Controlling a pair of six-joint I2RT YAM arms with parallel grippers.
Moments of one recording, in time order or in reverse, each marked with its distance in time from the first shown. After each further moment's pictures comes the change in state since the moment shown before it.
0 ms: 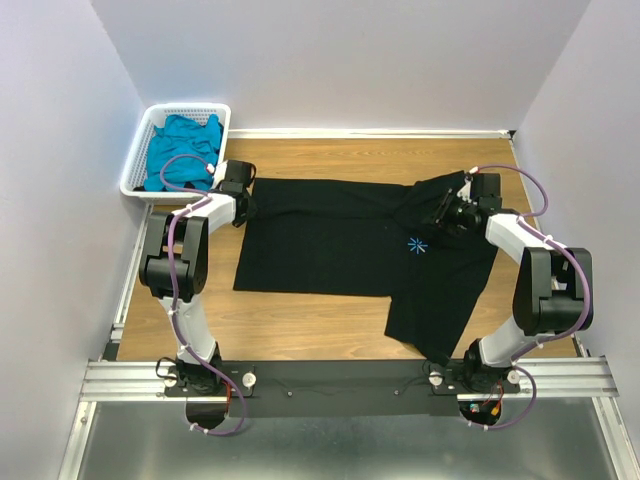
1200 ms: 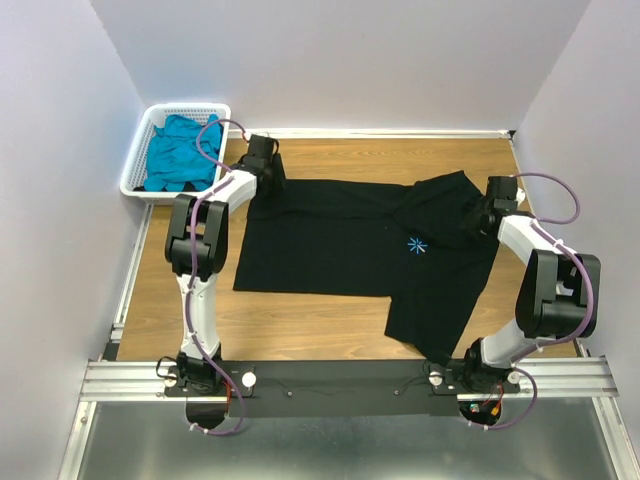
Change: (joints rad) left arm -0.077 0.211 0.389 -0.022 0.105 0.246; right arm -0.089 -0.031 -0.005 -0.112 0.483 -0.001
